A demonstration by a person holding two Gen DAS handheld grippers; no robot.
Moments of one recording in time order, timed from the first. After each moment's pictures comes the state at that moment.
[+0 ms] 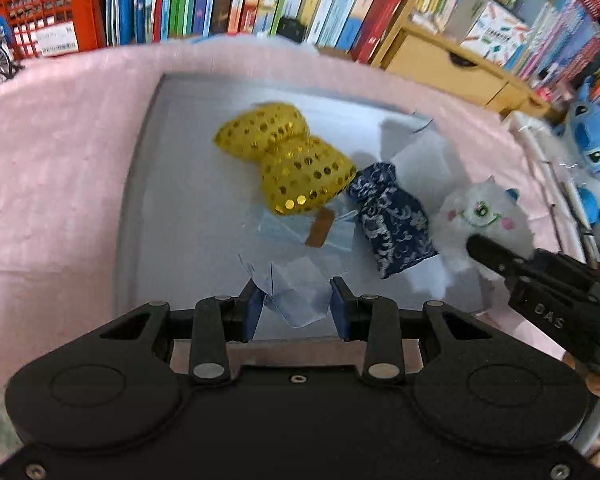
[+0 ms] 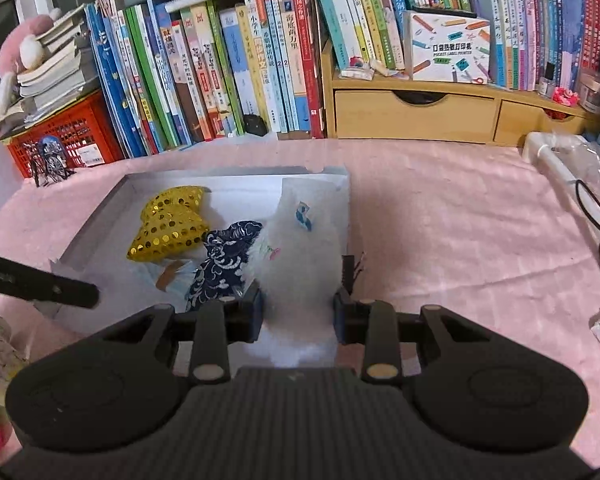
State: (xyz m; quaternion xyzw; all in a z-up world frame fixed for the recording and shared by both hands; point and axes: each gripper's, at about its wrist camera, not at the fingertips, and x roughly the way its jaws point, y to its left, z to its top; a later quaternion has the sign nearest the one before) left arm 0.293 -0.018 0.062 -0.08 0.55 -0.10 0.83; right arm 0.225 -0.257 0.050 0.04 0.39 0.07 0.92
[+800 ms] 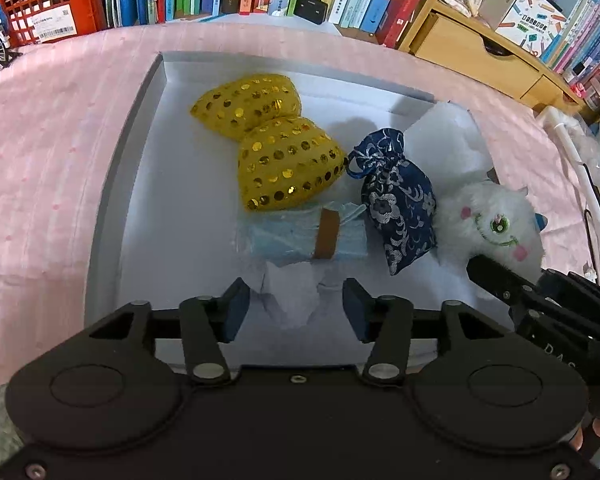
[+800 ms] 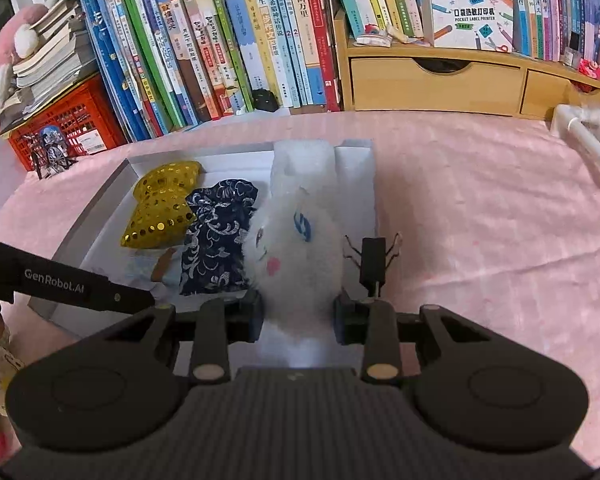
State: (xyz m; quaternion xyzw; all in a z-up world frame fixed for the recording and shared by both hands) left arm 0.312 -0.031 0.037 -0.07 0.56 -0.07 0.82; right arm 0.241 -0.251 0.027 0.06 0.41 0.09 0.91
